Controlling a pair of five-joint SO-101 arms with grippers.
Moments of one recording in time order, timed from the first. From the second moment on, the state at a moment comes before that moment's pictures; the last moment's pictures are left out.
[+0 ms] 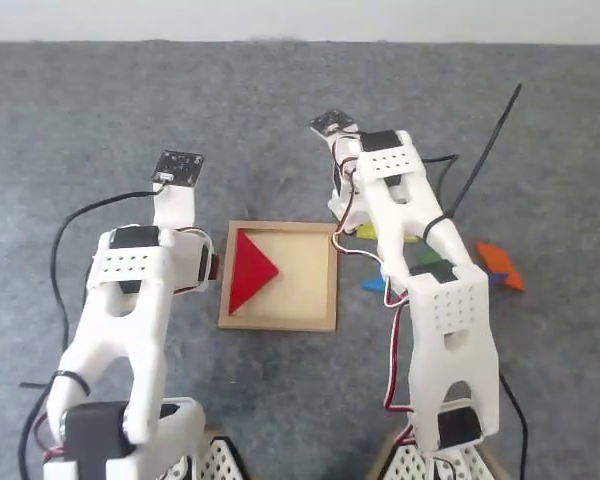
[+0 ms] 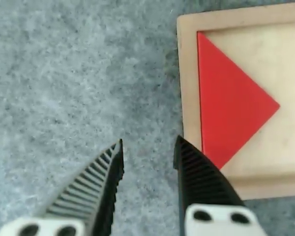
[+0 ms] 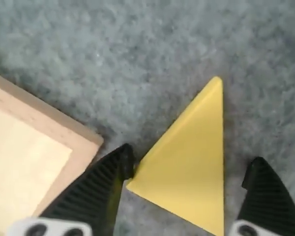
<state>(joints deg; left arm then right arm) -9.5 -17.0 47.6 59.5 -4.8 -17.6 46.3 -28.0 79.3 18.7</state>
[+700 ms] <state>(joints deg) -9.5 -17.0 47.6 59.5 -4.7 -14.7 45.3 -28.0 81.9 26.9</state>
